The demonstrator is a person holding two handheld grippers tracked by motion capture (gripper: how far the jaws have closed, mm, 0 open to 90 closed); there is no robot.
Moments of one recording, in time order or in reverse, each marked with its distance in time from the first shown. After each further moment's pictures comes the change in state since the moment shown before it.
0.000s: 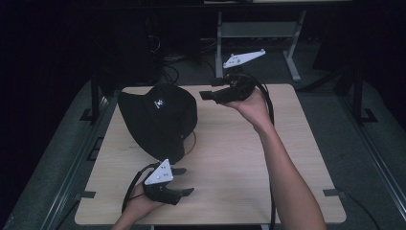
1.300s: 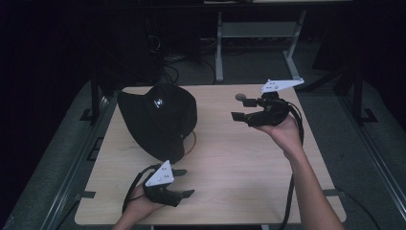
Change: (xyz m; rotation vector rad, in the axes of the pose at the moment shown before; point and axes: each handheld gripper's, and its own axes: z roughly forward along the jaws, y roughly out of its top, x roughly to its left) left arm -0.004 0.000 0.000 0.013 0.002 0.021; right arm -0.005 -0.081 -0.062 0.007 -0.078 0.104
